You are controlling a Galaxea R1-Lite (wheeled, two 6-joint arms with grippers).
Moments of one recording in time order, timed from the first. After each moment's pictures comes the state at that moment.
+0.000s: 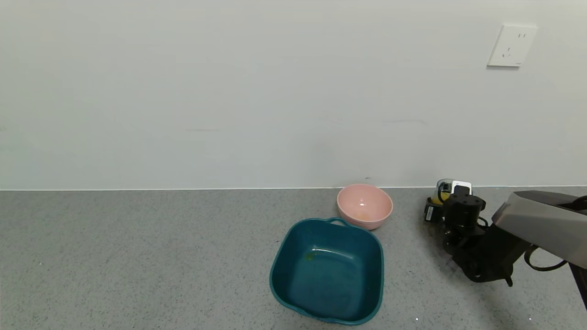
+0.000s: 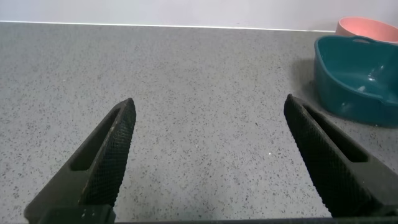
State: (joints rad) left arm 0.00 0.00 0.00 0.01 0.01 -0.07; right arm 0.09 2.48 -1.02 -1.30 -0.50 0.06
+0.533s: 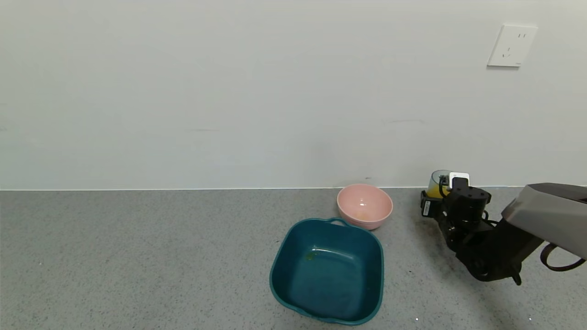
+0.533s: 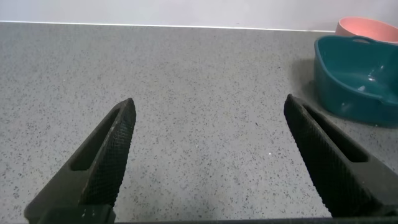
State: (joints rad) left arm 0.00 0.00 0.00 0.01 0.01 -0.07; right arm 0.13 2.38 -0.96 -1.29 -0.43 0.02
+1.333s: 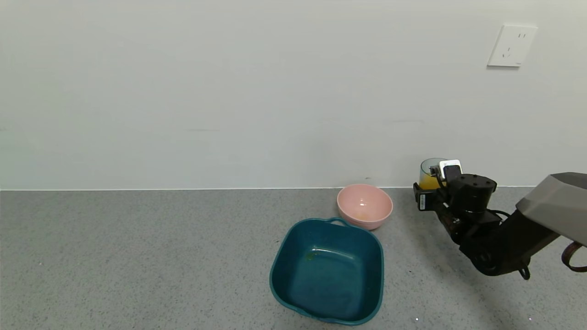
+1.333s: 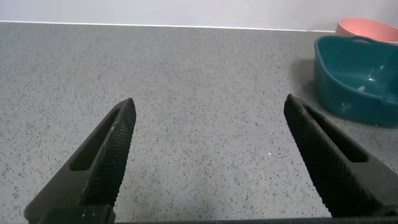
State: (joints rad) left arm 0.00 0.00 0.00 0.01 0.01 -0.07; right arm 0.16 2.28 -0.95 -1.24 -0.35 -0.14
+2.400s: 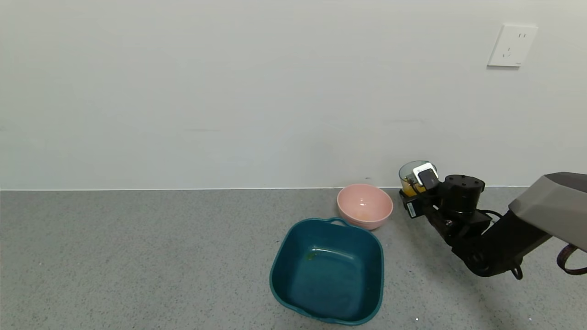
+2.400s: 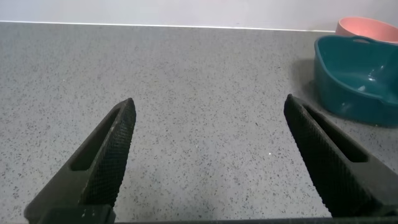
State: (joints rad) left arm 0.00 0.00 0.00 0.01 0.01 -0.07; right arm 0.21 2.27 -0.96 -1.17 -0.27 -0.40
